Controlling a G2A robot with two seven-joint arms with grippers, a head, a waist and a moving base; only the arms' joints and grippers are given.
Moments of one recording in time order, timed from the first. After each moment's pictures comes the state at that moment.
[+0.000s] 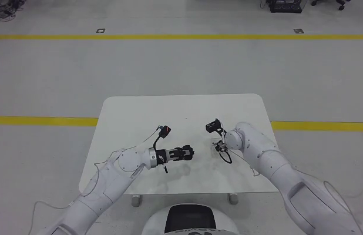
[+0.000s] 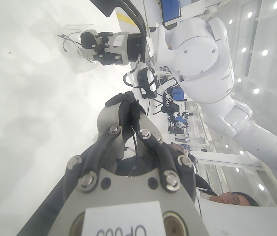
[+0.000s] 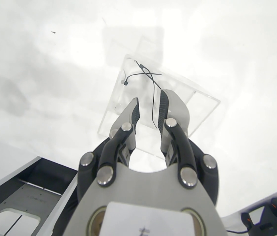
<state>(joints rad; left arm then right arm) 1.23 -1.15 -0.87 -1.28 -0.12 -0.34 -0.74 -0.86 -1.30 0.63 -0.81 -0.82 -0.10 0.93</state>
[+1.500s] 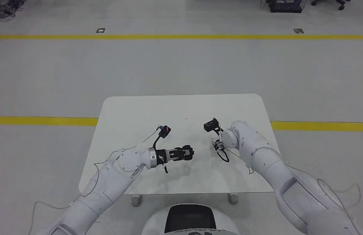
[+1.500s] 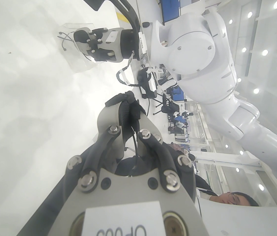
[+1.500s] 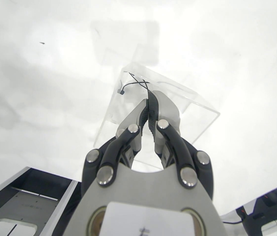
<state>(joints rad) 1.23 -1.15 -0.87 -1.28 -0.12 -0.34 -0.74 -0.83 -1.36 0.65 -0.72 -0.86 -0.12 0.90</state>
